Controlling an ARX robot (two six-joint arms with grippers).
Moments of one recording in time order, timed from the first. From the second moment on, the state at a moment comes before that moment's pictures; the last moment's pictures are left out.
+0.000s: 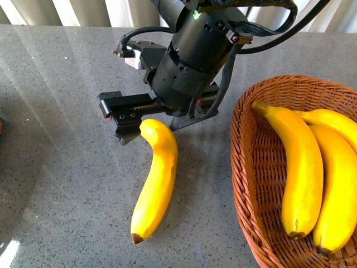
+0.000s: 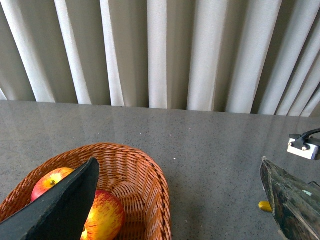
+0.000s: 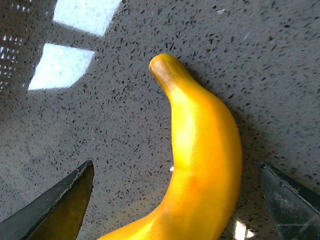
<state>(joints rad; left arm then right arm) 0.00 0.02 0.01 0.00 0.00 -0.01 0.62 2.24 1.56 -0.53 -0.27 0.03</state>
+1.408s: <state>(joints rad) 0.00 0.02 0.01 0.00 0.00 -0.01 0.34 1.74 1.28 -0.32 -0.47 0.10</state>
